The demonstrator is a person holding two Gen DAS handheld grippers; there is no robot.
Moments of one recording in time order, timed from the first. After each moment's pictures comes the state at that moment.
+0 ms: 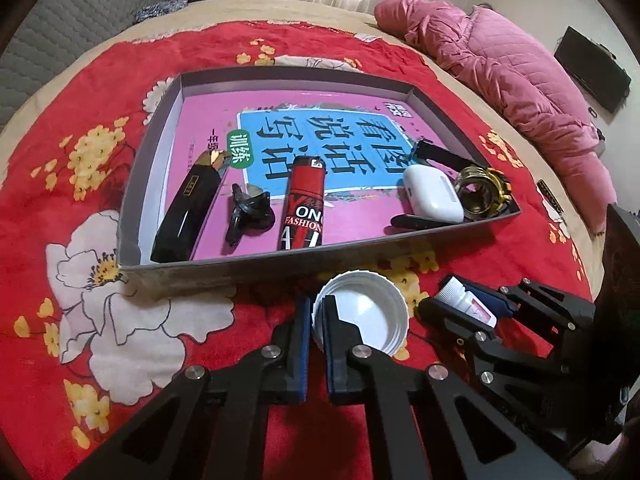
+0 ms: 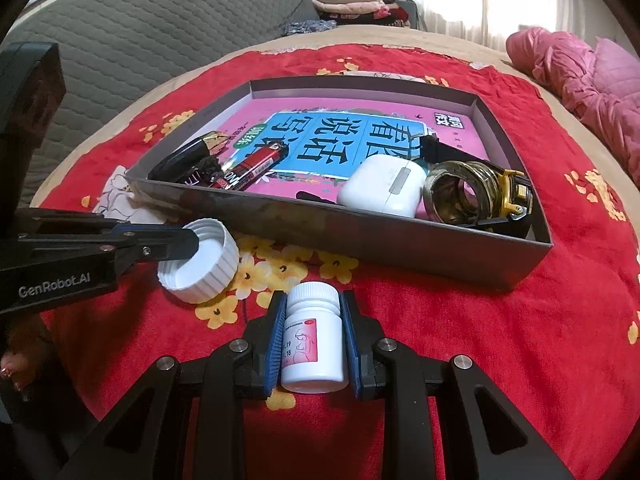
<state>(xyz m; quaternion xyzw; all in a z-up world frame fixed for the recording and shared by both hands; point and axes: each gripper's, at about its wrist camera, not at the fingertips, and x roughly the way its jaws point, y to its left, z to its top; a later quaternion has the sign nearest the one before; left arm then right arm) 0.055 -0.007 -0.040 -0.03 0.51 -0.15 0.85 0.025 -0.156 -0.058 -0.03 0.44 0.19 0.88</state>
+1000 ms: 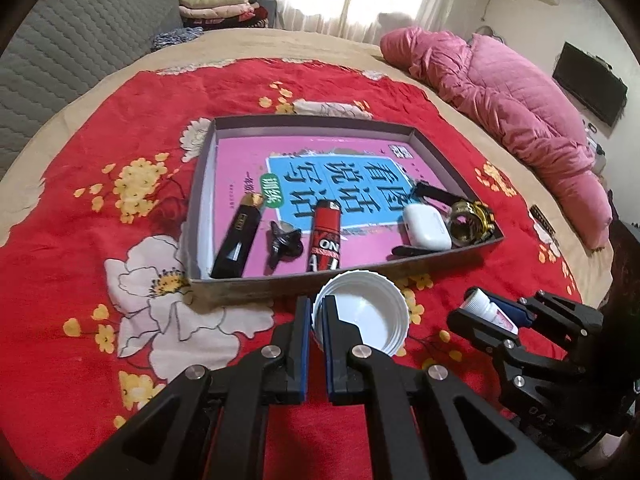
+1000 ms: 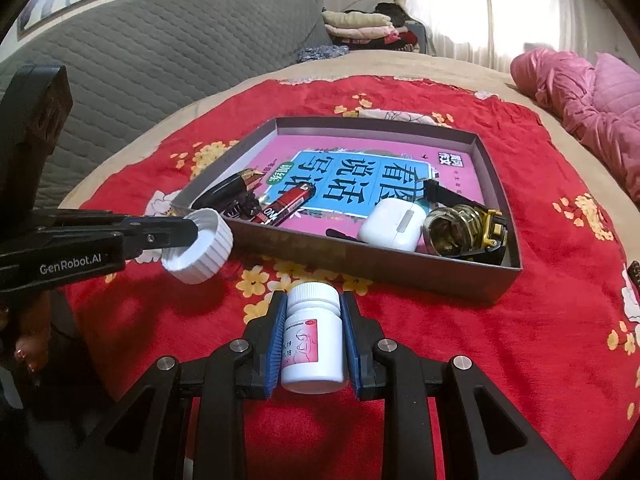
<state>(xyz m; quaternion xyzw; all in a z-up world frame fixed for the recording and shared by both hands) 0.035 0.019 0.000 -0.04 0.46 -0.13 0.88 -0.002 -0.159 -0.017 -0.02 0.40 0.21 0.89</state>
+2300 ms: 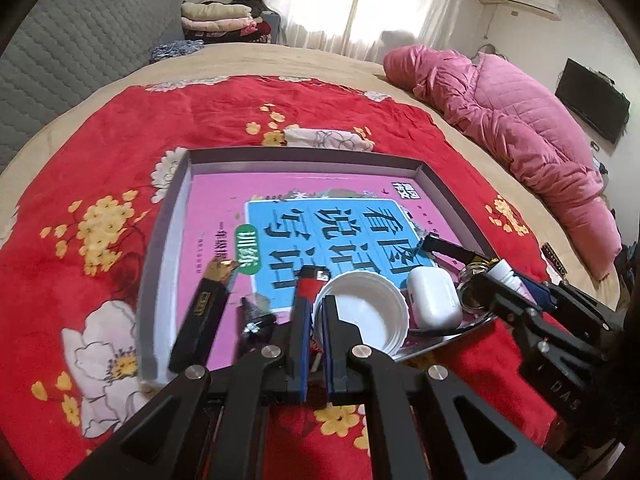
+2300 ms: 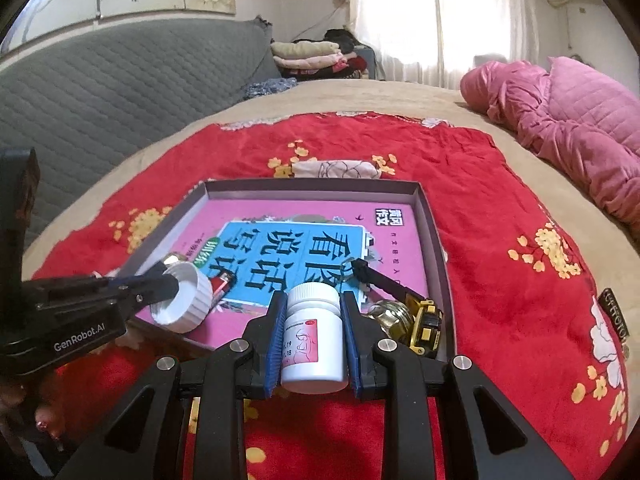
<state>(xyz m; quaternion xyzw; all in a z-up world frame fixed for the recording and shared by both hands) 0.094 -0.010 -0.012 -0.05 0.43 -0.13 0.89 0.063 -0.182 0.001 -0.01 0.36 0.12 0.93</state>
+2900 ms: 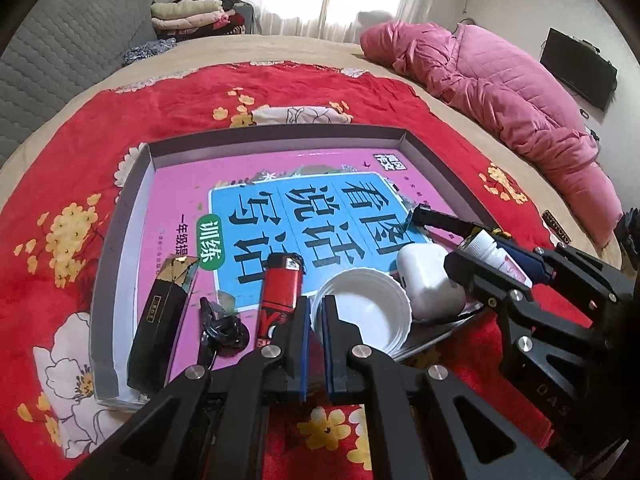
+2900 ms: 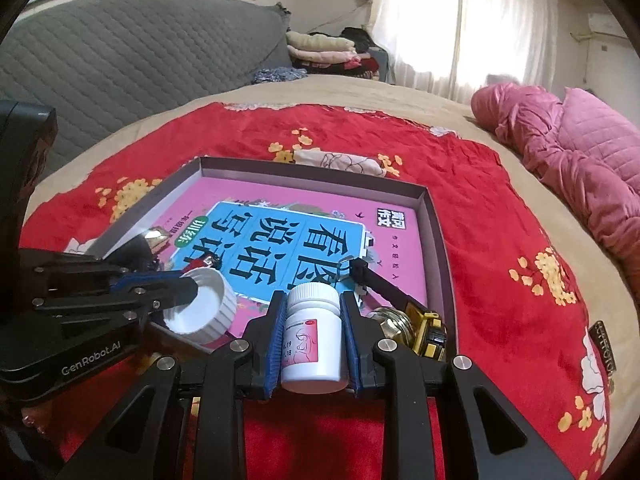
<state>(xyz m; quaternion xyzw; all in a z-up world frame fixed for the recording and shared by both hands) 0.104 -0.032 -0.033 -0.01 0.45 -0.16 0.88 0.074 -0.171 -0.015 -0.07 0.36 0.12 0.92</state>
